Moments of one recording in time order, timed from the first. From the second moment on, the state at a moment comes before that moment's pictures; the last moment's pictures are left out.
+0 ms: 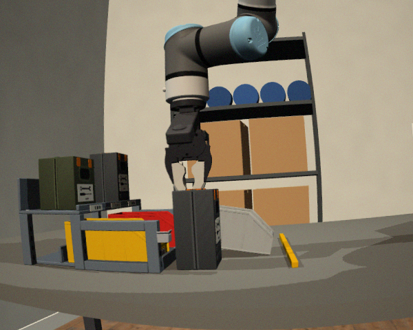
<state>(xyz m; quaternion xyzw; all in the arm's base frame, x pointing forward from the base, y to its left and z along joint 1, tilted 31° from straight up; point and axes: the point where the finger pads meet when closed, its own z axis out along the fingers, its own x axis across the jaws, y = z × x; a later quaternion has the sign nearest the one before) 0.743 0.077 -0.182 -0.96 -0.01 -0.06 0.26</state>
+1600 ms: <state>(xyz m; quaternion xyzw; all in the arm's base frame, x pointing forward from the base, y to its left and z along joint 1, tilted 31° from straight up) 0.746 0.088 -0.202 -0.96 -0.01 -0.06 0.26</state>
